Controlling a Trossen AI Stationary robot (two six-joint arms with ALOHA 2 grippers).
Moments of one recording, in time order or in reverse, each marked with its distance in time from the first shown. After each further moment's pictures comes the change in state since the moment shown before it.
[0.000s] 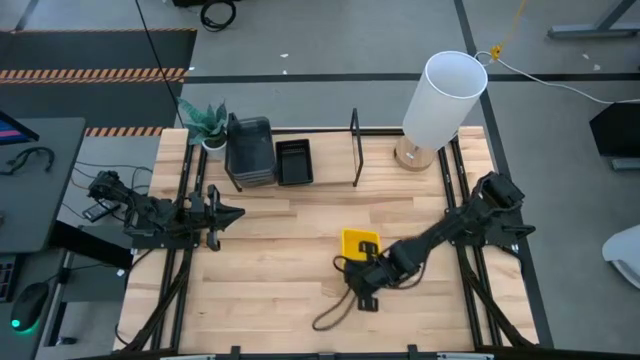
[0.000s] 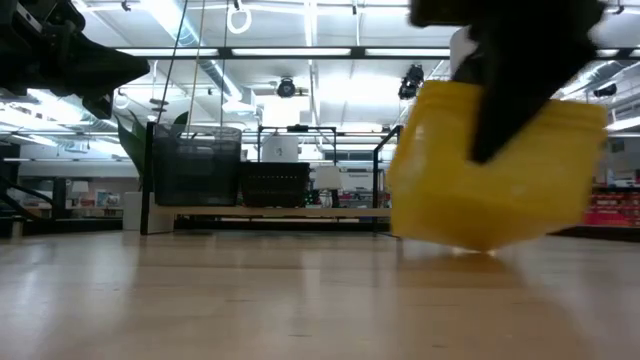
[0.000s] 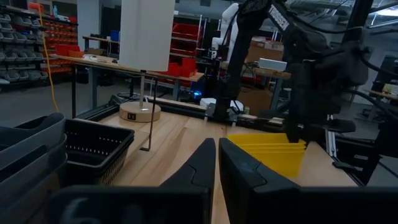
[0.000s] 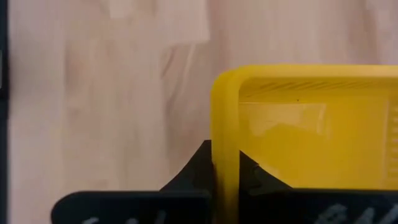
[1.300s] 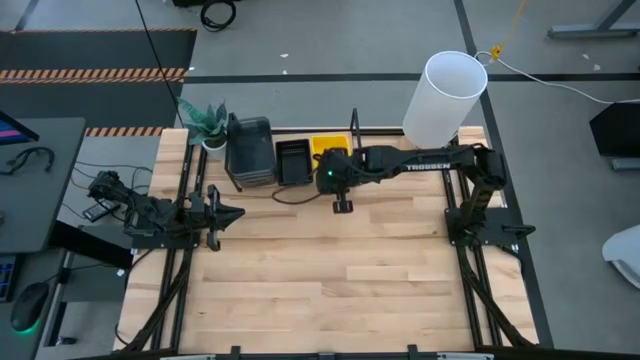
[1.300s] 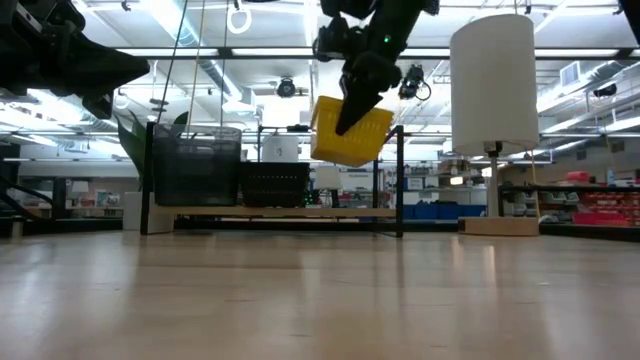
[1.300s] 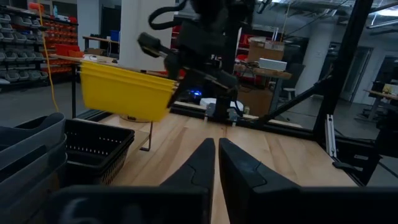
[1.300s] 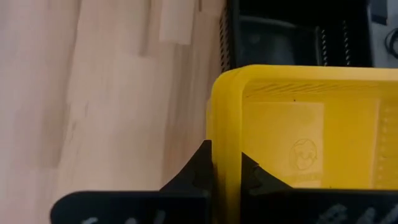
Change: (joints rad) left arm 0.000 0.000 0.000 0.000 0.000 0.000; right arm -0.647 0.006 0.339 -0.232 -0.007 -0.890
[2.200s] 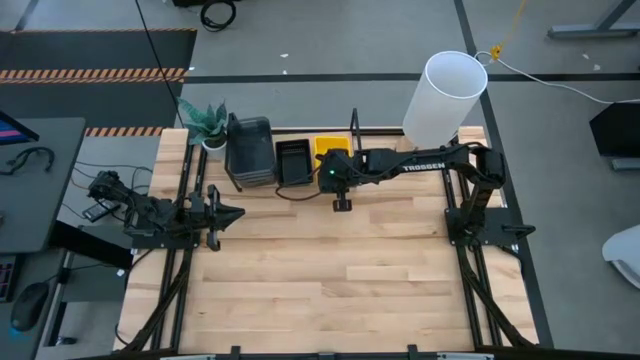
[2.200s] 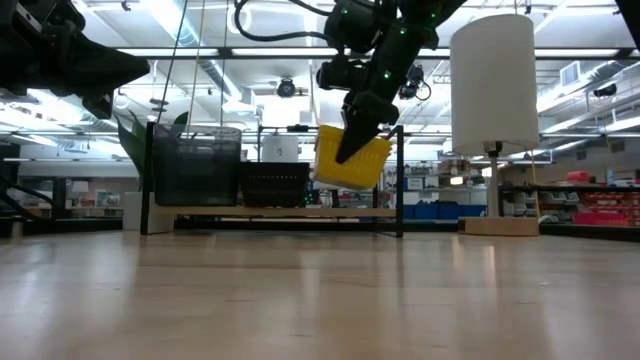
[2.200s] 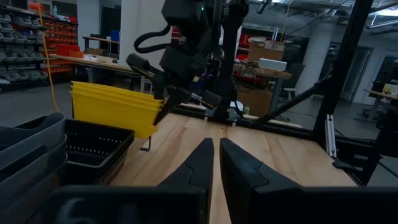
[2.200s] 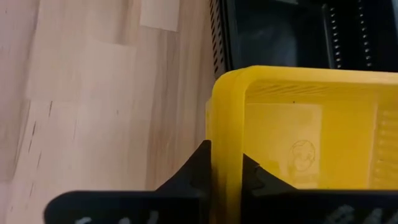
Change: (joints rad) left arm 0.000 0.000 0.000 0.000 0.000 0.000; right arm -0.059 0.000 -0.164 0.211 -0.021 -0.035
